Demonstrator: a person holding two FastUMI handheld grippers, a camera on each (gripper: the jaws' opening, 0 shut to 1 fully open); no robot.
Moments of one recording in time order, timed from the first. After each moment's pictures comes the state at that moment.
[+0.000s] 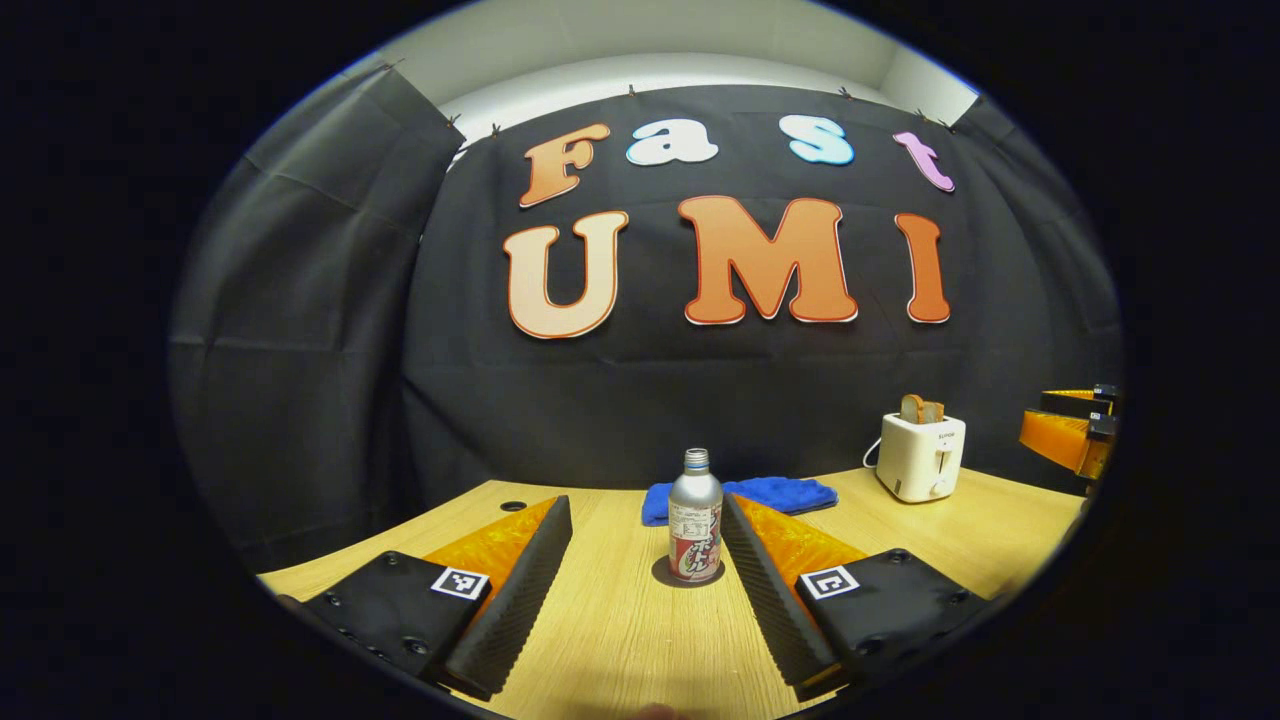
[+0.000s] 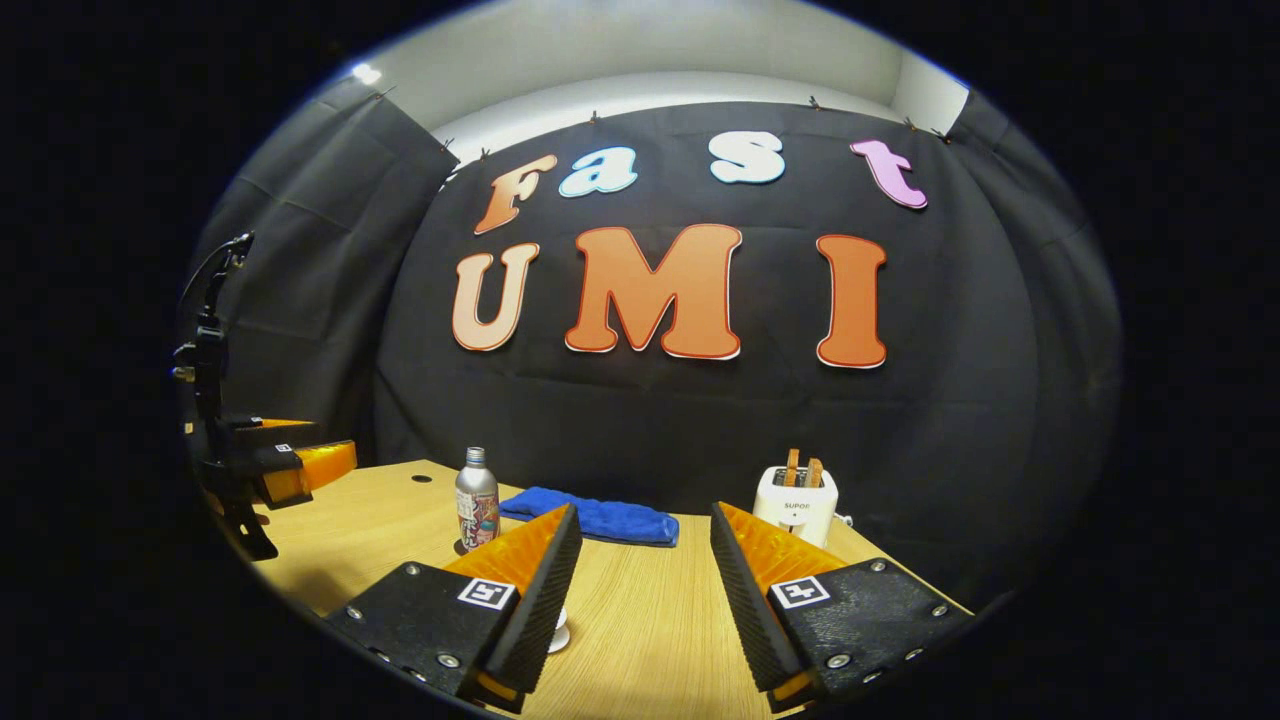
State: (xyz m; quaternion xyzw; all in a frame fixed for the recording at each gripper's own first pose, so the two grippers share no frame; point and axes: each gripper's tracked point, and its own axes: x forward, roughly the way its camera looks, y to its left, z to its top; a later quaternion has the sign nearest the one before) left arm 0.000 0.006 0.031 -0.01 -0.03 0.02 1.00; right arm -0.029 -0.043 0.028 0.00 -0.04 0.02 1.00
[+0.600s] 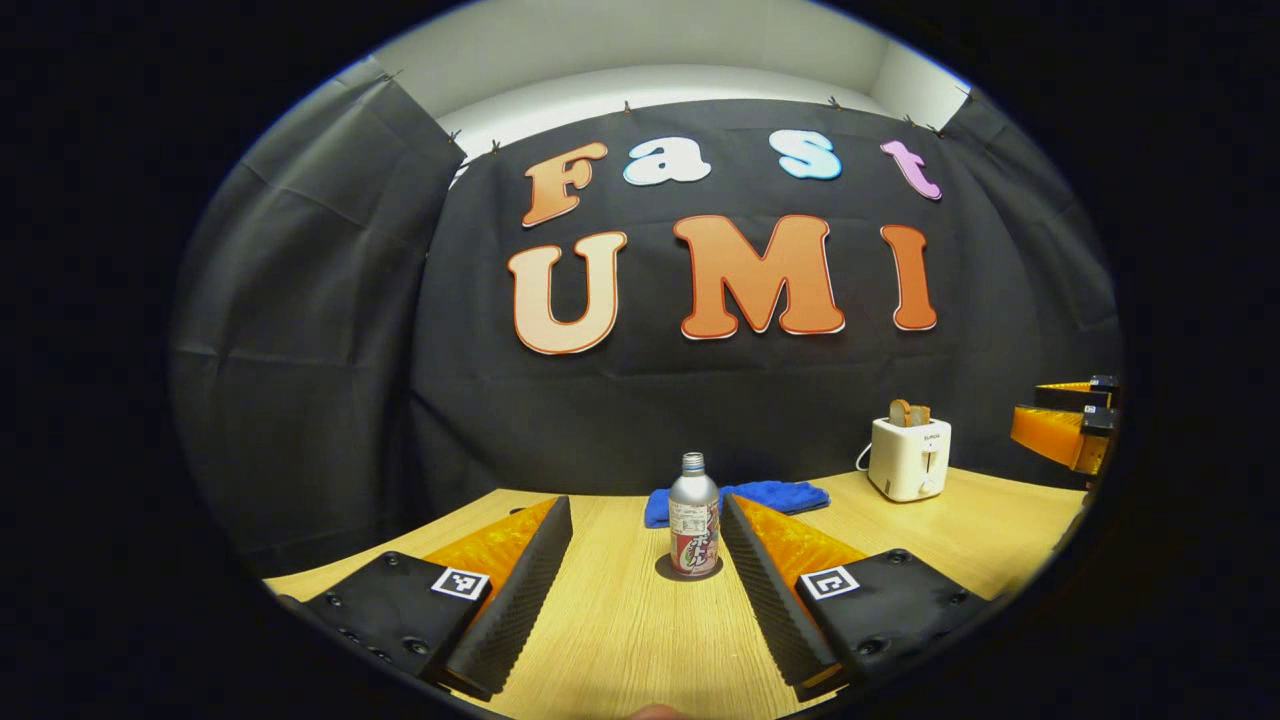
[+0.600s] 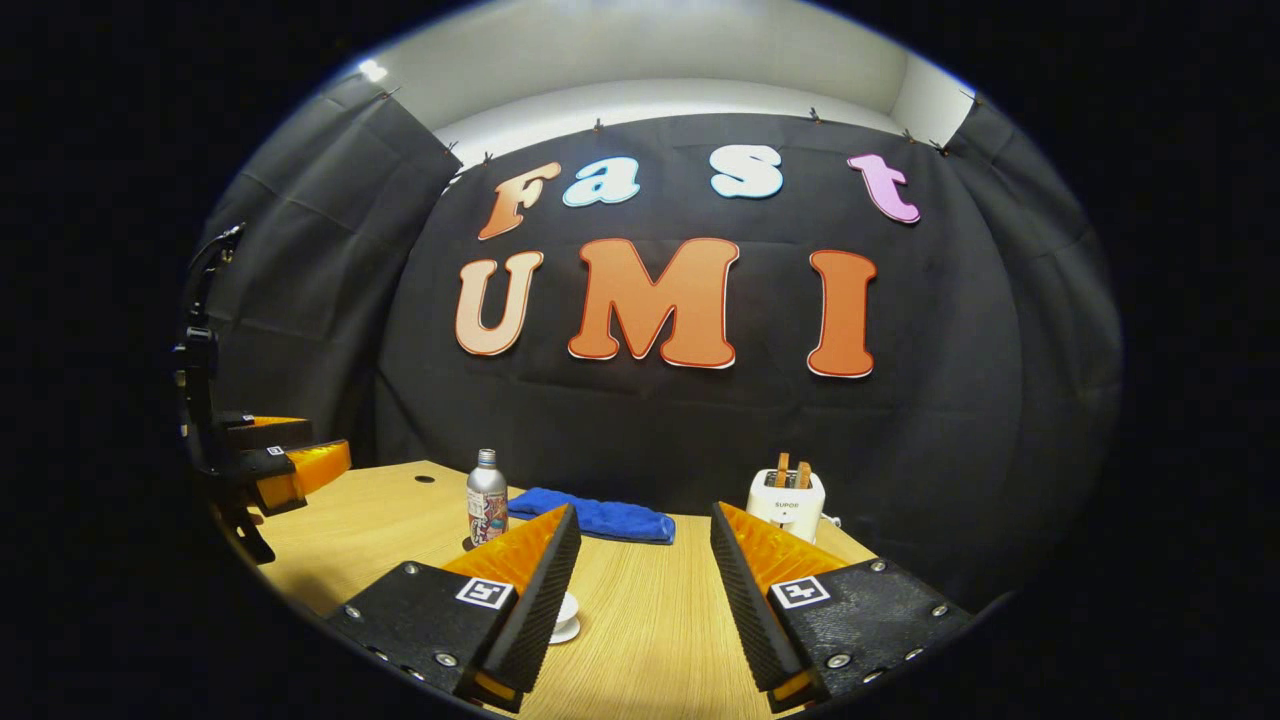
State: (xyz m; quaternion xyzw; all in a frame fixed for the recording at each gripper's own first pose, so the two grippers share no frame) left arm -0.034 0.003 0.039 -0.01 -0.05 0.02 1.00; right arm -0.061 -0.034 0.038 0.00 -0.05 0.01 1.00
